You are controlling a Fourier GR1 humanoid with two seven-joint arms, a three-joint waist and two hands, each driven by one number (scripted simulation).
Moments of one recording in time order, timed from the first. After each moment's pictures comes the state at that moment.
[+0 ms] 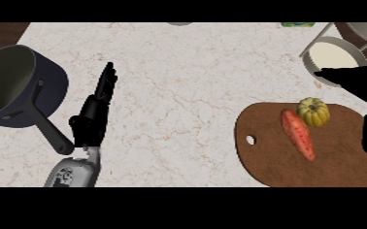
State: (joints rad) left arm -0.16 0.10 -0.15 -1.54 -0.09 0.25 0.05; right arm -0.45 -0.85 0.25 -1.58 0.54 0.90 0.41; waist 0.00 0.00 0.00
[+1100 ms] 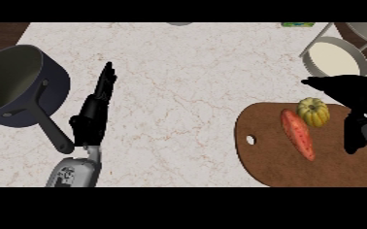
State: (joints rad) left arm -0.16 0.07 -0.10 -1.52 -0.13 0.21 0.03; right arm -0.41 -0.69 0.18 -1.48 0.77 0.93 0.25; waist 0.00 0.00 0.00
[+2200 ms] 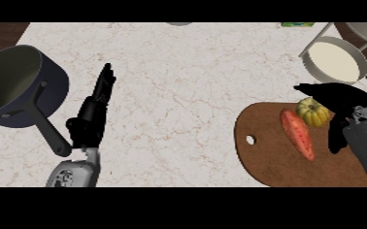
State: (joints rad) left arm -0.14 0.04 -0.08 -1.55 -0.14 0.18 0.03; right arm -0.38 -0.56 0.12 -1.35 0.97 0.84 0.12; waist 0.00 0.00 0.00
